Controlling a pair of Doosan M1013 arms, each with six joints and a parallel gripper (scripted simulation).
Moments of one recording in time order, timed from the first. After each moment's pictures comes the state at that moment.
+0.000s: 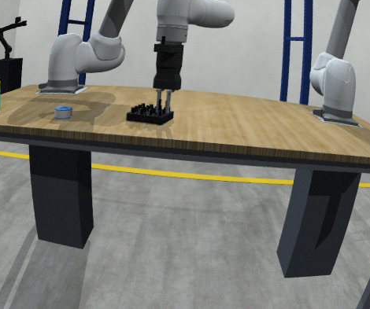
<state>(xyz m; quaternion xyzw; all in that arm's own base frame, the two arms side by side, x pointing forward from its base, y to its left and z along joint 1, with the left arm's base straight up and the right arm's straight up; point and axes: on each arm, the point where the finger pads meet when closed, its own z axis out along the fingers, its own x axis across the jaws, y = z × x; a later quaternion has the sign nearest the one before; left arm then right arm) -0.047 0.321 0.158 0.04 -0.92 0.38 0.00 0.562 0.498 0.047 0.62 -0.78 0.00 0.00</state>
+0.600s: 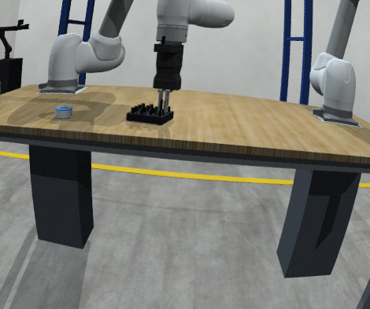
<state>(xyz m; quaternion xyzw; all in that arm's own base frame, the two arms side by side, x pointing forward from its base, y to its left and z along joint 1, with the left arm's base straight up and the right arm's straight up) -0.047 0.321 0.158 0.04 -0.92 0.38 0.00 0.562 0.498 0.047 0.62 -0.78 0.00 0.00</state>
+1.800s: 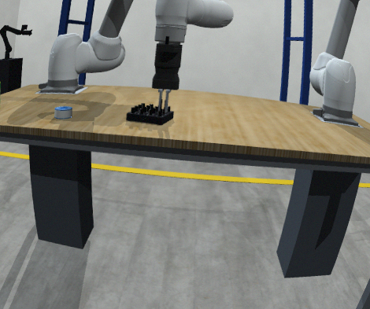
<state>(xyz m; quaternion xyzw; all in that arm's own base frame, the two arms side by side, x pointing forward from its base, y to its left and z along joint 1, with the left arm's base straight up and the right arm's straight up) -0.047 0.321 0.158 0.04 -0.92 0.38 0.00 0.562 0.498 0.047 0.69 -0.73 0.00 0.00</state>
